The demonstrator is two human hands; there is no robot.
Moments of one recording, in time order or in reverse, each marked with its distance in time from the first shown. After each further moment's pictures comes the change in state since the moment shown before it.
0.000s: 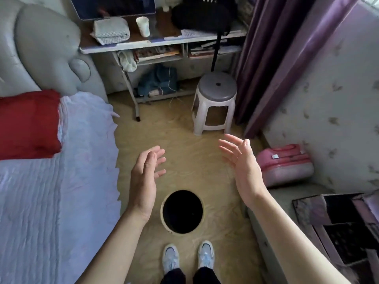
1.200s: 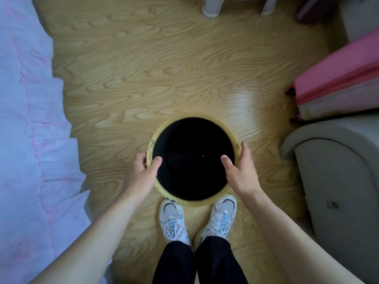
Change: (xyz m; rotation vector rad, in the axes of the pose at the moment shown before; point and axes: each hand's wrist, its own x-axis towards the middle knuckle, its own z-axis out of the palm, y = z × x) left_hand 0.099 -0.562 -0.075 0.574 -0.080 -0.659; right_hand 0.068 0.542 -0.024 -0.709 0.139 0.554
